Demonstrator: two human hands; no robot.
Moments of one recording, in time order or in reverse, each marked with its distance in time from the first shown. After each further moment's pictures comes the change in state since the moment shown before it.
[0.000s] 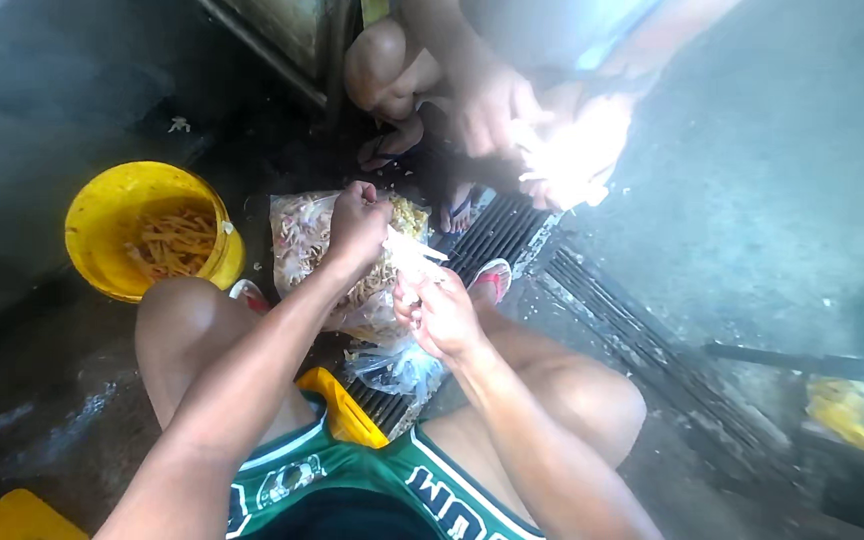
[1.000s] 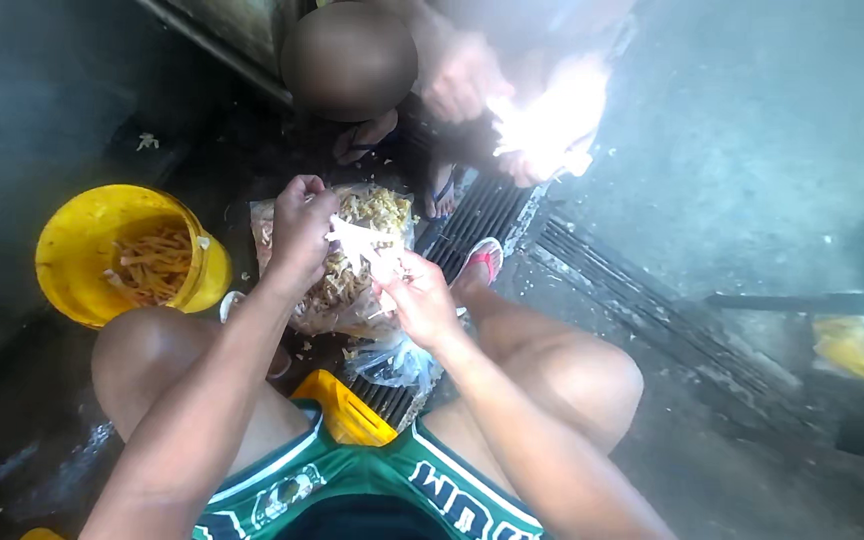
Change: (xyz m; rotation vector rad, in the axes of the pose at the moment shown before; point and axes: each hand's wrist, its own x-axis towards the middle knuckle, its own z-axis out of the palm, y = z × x) left_hand -0.001 -0.002 -0.019 -0.227 0.013 0.081; right_hand 0.001 0.007 -0.015 -0.397 0.129 -0.120
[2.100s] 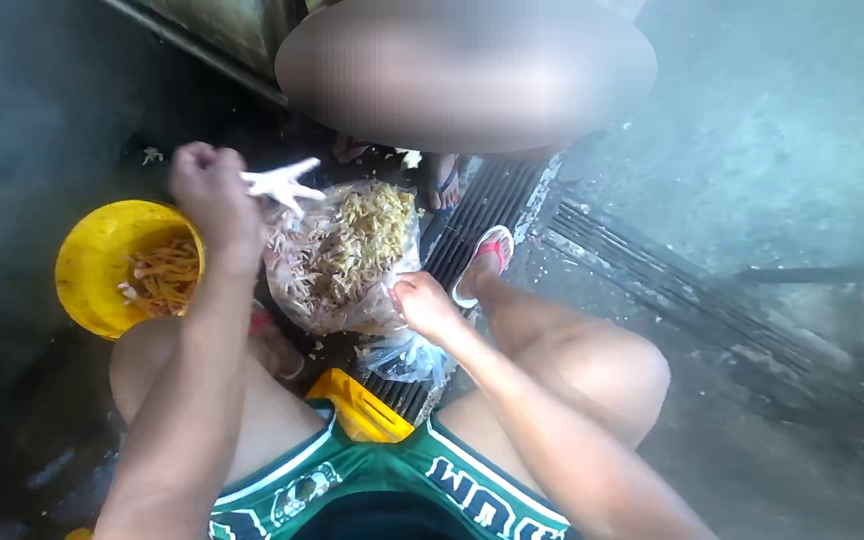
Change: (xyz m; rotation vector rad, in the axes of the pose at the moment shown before) left_hand 0.029 0.036 -0.043 0.182 0.361 0.254; right_hand 0.011 0.022 -0.016 -0.517 -0.094 0.464
